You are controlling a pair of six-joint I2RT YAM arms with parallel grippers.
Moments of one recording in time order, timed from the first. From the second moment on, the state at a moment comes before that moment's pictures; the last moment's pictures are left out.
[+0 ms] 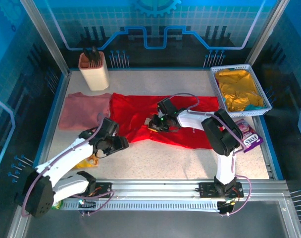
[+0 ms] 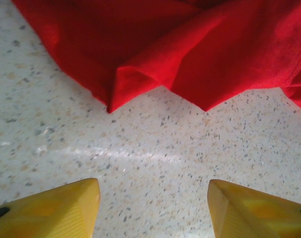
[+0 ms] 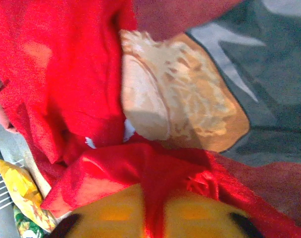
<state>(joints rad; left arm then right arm) -0.46 1.12 0.63 -0.70 0.15 -0.84 0.62 1.94 1.15 -0.22 -0.42 0.94</state>
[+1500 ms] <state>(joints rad) -0.55 1.53 0.86 -0.45 -0.04 -0.86 0.10 1.10 0.66 -0.67 -0.34 0.58</state>
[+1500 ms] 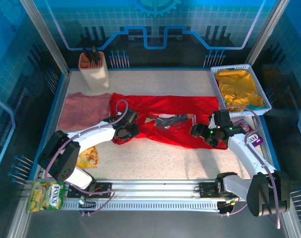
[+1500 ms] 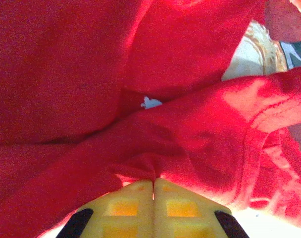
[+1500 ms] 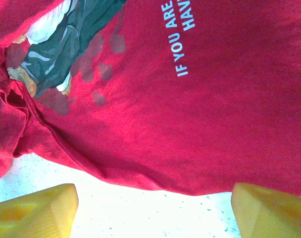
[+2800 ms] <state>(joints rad) -0.36 1.45 0.77 -0.41 0.20 -0.85 -0.01 1.04 0.60 -0.72 -0.33 0.53</state>
